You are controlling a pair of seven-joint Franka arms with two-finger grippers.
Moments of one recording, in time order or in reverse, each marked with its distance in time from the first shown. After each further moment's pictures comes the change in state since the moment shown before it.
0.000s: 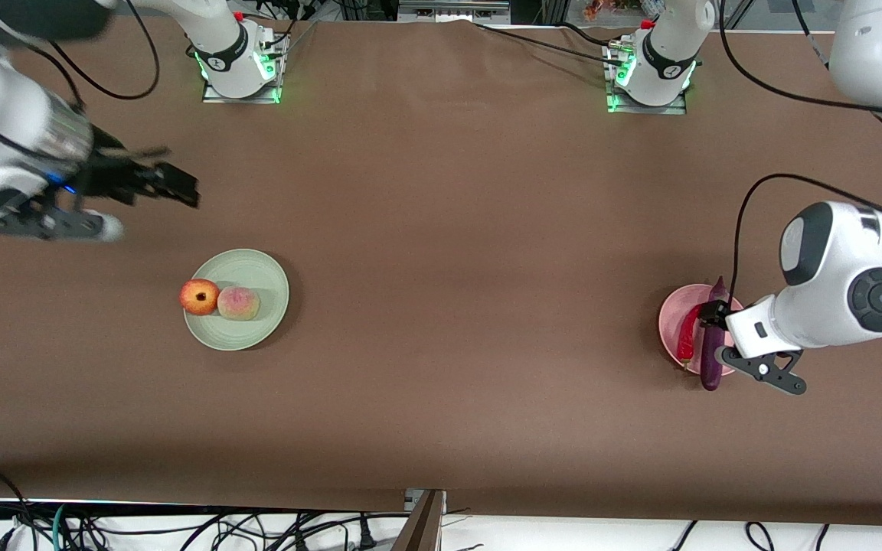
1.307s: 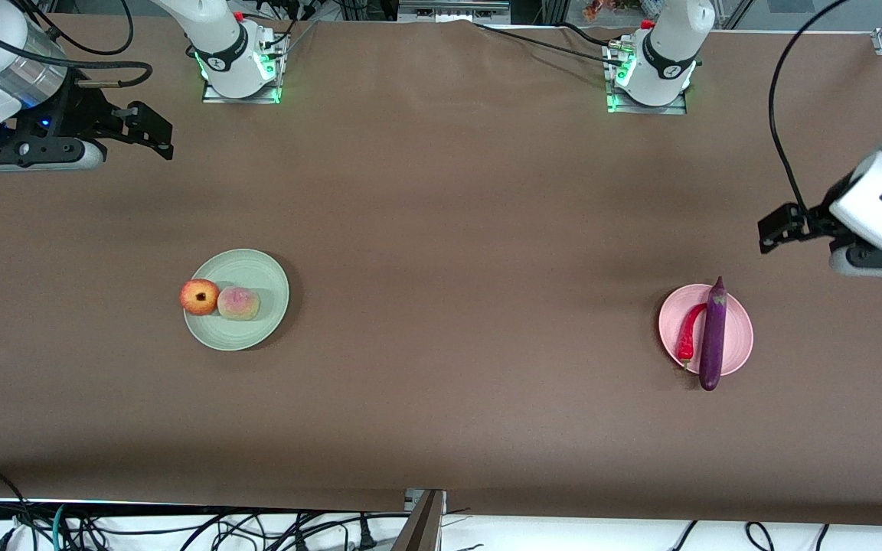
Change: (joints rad) left arm -0.276 -0.486 0.336 -0.130 -0.227 -0.190 -0.335; right arm -0.509 -0.269 0.620 -0.339 -0.190 0.153 -0.013
